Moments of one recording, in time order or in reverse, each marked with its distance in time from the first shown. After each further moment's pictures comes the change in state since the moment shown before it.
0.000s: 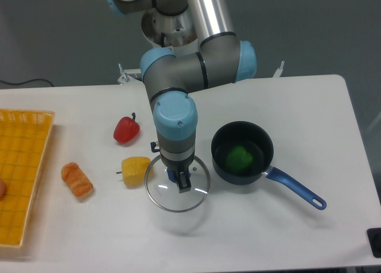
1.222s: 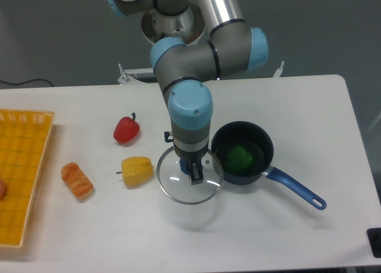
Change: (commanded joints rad) arm 0.058 0.052 -0.003 -0.040 0.070 0.132
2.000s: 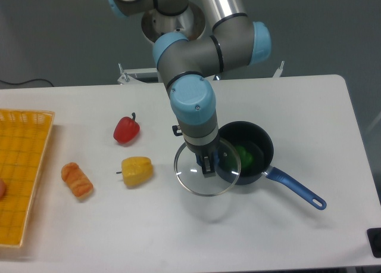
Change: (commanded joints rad) arm 0.037 0.025 -0.077 0.023 0.081 0.100
